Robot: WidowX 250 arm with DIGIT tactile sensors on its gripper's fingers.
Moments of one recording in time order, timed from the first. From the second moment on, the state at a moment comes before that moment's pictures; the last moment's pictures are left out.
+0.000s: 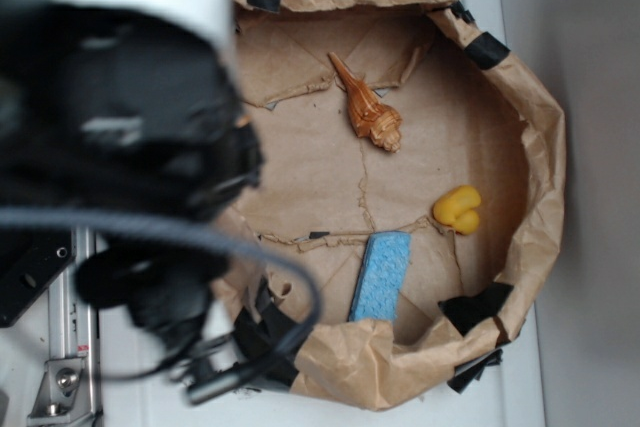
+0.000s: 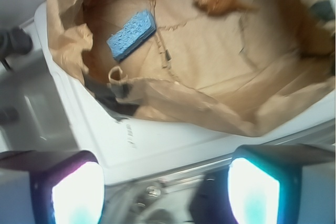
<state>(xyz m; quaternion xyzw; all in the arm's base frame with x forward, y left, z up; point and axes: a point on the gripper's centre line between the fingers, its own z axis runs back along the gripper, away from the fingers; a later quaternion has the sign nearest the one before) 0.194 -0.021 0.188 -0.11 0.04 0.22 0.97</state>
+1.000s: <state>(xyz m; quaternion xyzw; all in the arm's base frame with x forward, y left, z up) 0.282 -0.052 0.039 -0.12 0.14 0.37 0.91</state>
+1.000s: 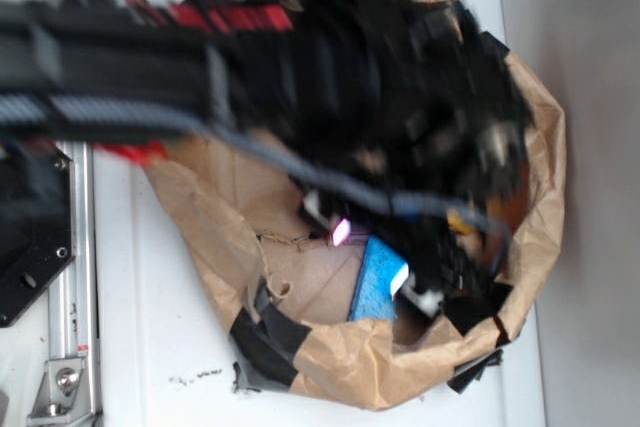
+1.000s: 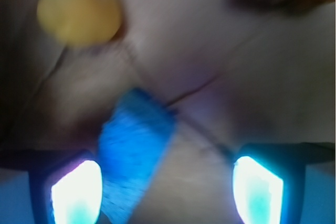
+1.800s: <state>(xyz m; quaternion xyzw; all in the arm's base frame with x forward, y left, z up) 0.271 -0.040 0.043 -0.06 0.05 0.26 0.96</state>
